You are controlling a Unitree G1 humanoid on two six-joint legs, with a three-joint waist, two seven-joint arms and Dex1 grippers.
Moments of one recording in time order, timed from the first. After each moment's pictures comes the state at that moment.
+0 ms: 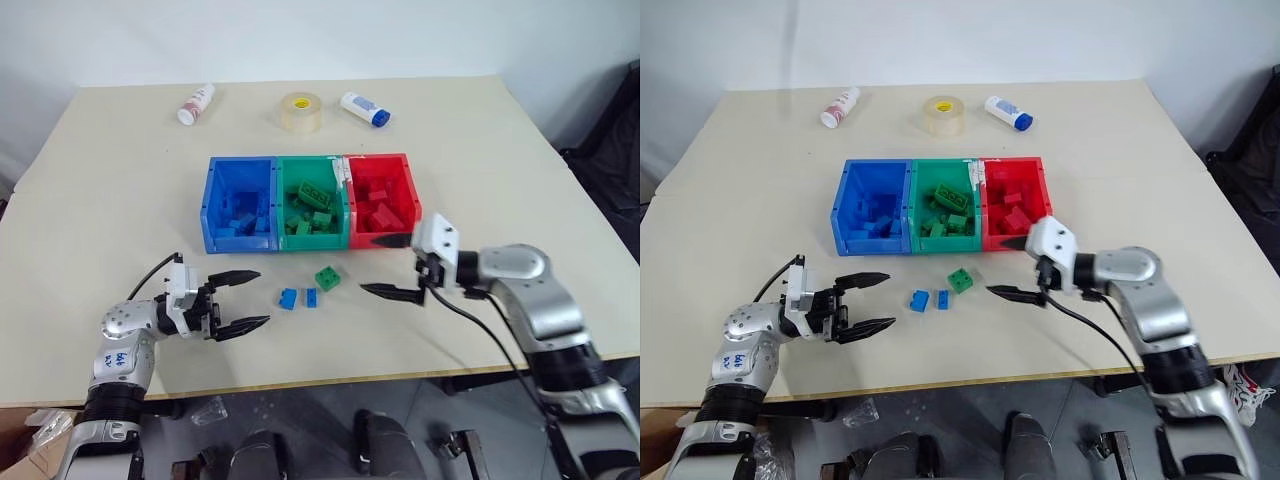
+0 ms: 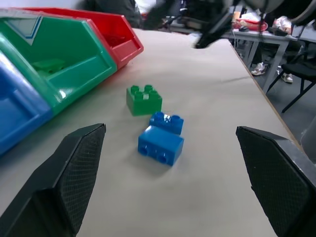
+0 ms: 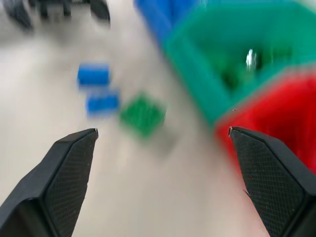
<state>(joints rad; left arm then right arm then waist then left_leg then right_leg) -0.33 0.51 0.13 0.39 -0.47 -0.14 -1.36 -0.45 -0.68 0.06 -0.10 0.30 0.35 1.12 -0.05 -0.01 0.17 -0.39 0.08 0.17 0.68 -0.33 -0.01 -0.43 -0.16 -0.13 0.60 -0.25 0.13</state>
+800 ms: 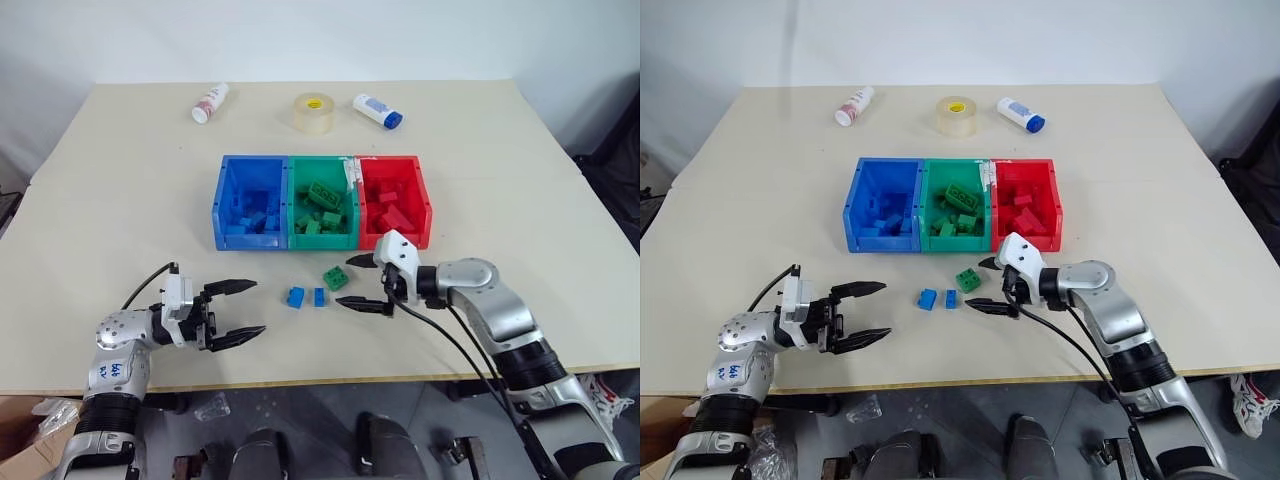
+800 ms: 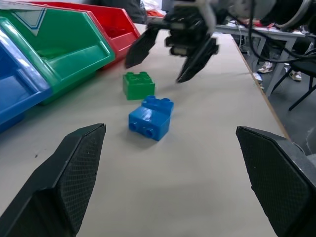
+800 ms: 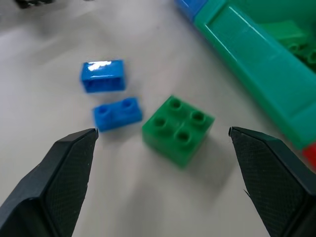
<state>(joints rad) -0.25 0.52 0.16 0.33 -0.47 -0.16 -1.36 -0.59 -0.45 0.26 0.15 0.19 0.33 1.02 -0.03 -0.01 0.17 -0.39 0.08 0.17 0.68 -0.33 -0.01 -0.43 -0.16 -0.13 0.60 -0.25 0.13</state>
